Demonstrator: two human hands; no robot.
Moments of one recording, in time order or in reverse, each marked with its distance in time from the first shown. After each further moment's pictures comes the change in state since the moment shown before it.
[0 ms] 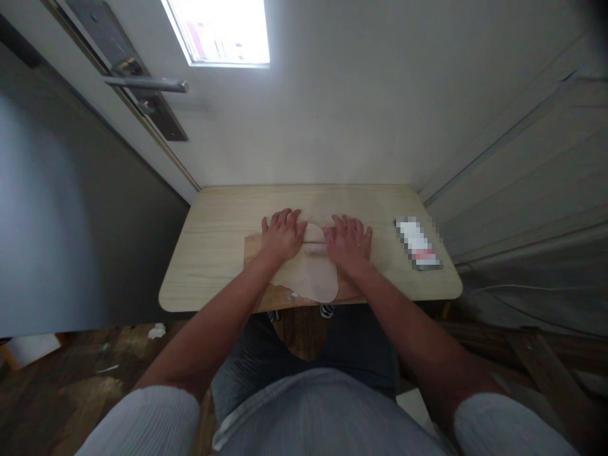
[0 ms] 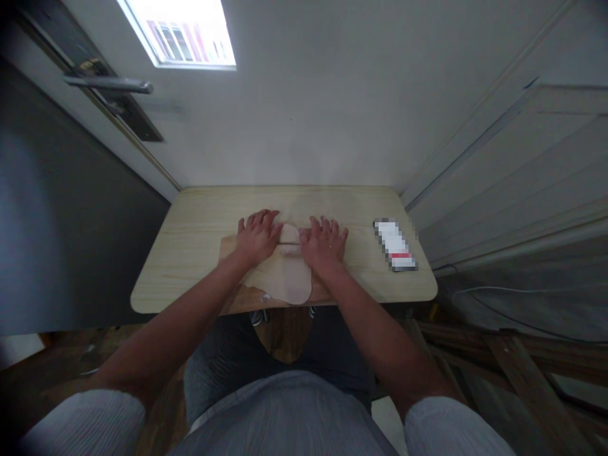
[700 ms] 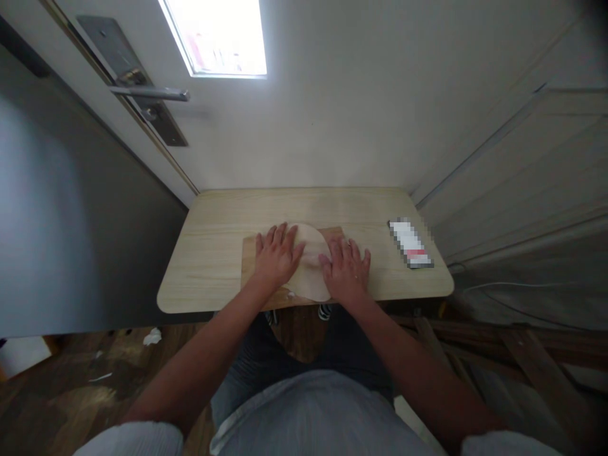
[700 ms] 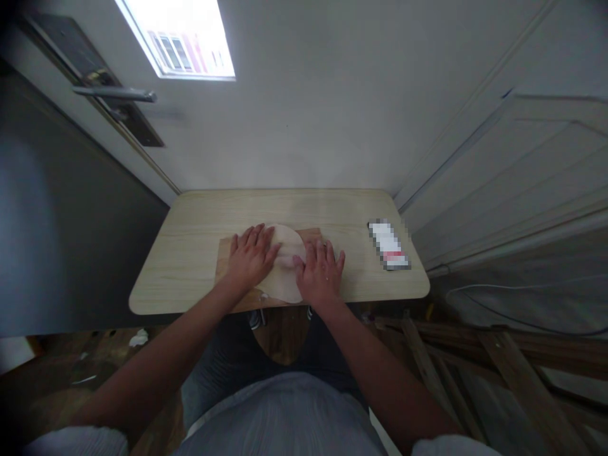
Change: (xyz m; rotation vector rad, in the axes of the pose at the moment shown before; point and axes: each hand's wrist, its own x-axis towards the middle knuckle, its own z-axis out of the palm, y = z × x) left_hand -0.053 0.004 -0.002 0.118 0.032 0.038; right_hand -0.069 -0.002 -0.013 -0.017 0.024 -0.071
